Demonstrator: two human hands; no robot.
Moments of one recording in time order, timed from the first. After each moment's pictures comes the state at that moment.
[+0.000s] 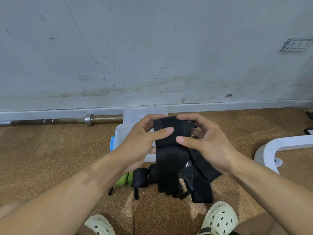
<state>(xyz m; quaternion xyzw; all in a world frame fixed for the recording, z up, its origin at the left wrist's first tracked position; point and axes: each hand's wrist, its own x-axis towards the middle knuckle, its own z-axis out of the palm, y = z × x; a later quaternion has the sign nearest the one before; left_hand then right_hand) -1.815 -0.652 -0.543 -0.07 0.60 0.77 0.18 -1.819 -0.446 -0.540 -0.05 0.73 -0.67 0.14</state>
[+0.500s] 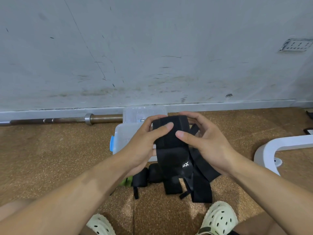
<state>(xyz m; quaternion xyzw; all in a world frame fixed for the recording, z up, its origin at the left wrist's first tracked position) -1.810 -0.644 -0.547 -0.08 0.57 0.79 0.19 -1.817 -0.450 -0.539 -0.04 0.72 -0.68 0.13</state>
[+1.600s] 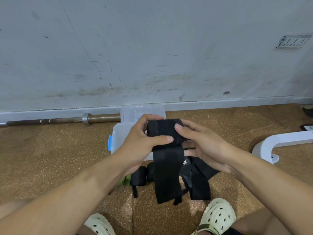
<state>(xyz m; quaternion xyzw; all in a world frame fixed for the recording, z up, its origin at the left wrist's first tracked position) -1.810 -0.646 -0.555 -0.09 0.63 0.76 0.15 -1.822 -0.446 -0.539 0.02 0.65 -0.70 0.30</state>
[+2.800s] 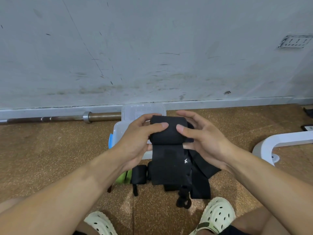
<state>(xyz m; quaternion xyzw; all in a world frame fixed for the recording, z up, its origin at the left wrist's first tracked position) -1.816 -0.651 -0.547 -0.13 0.57 0.79 0.19 -1.826 -0.451 -0.545 0.03 0.60 -0.77 0.23</state>
